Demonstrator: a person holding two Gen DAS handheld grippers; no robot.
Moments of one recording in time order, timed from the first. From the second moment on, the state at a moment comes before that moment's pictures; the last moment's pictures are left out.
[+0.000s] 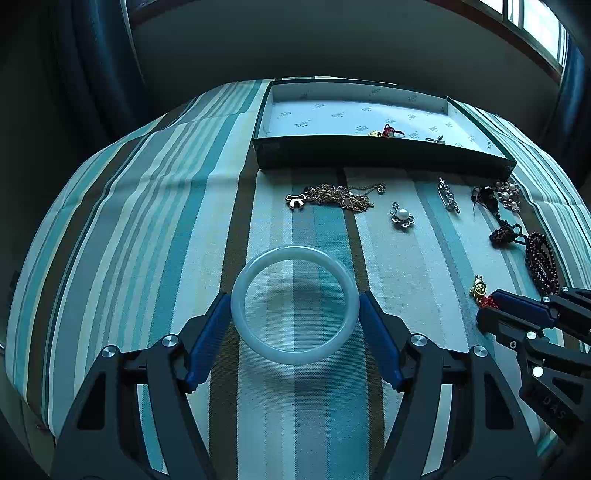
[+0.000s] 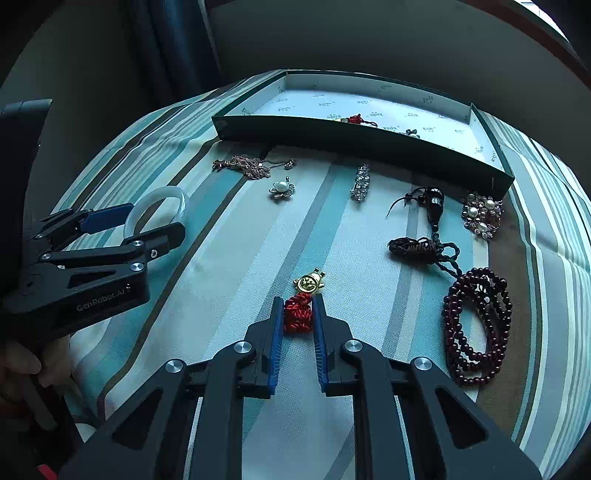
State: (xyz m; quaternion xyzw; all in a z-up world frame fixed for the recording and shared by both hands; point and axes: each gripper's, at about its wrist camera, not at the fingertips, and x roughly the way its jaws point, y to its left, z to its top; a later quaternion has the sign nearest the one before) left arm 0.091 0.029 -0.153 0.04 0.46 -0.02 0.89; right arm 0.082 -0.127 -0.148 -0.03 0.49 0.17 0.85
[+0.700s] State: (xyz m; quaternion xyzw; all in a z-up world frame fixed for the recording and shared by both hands) left arm 0.115 0.010 -0.118 0.03 0.43 -0.06 0.90; right arm 0.105 -0.171 -0.091 0.03 0.42 0.14 0.89
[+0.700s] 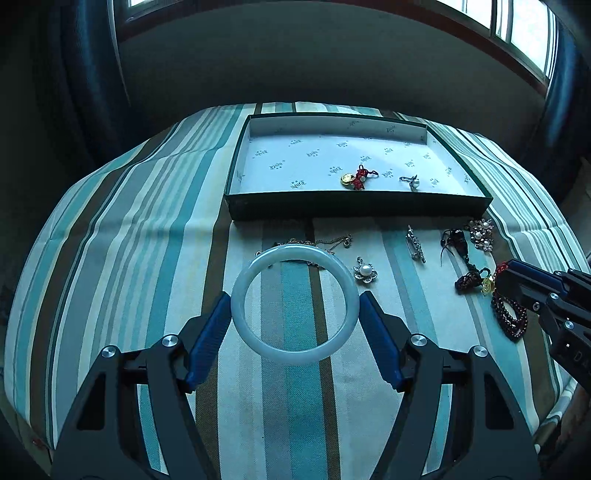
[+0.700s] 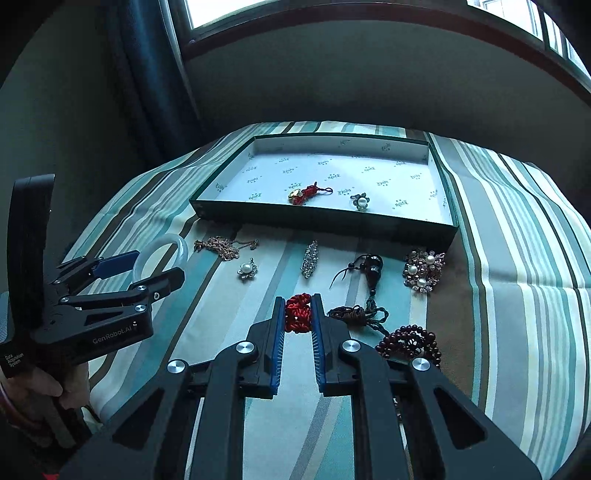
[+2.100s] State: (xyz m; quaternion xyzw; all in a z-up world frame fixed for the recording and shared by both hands) left arm 0.295 -0.012 -0.165 0.04 0.45 -0.06 0.89; right arm 0.283 -0.206 -0.151 0.04 0.45 0.08 0.89
